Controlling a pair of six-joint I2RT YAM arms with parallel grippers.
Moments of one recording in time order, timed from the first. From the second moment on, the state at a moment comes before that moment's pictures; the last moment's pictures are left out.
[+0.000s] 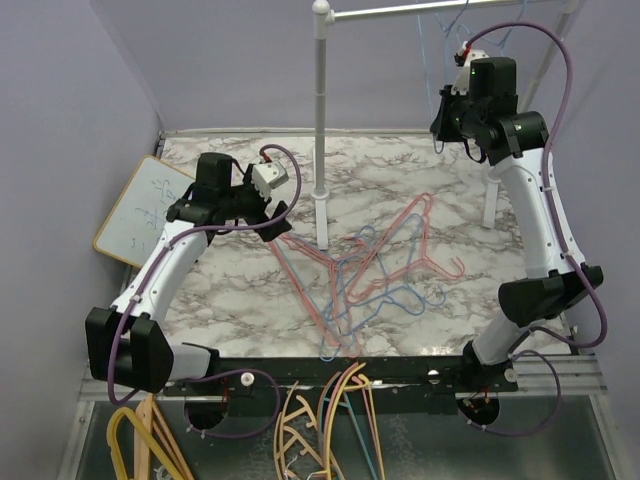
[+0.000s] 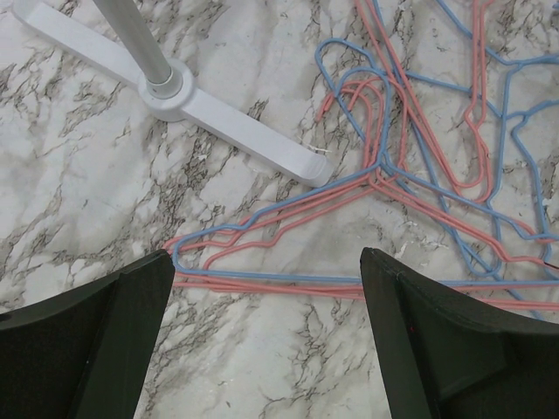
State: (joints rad) left arm -0.22 1.31 1.12 -0.50 0.67 0.44; right arm 0.25 1.67 2.08 -0.92 0.06 0.14
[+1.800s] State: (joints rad) left arm -0.40 1.55 1.10 -0.49 0.50 0.87; right arm -0.05 1.28 1.48 -0.69 -0.38 0.29
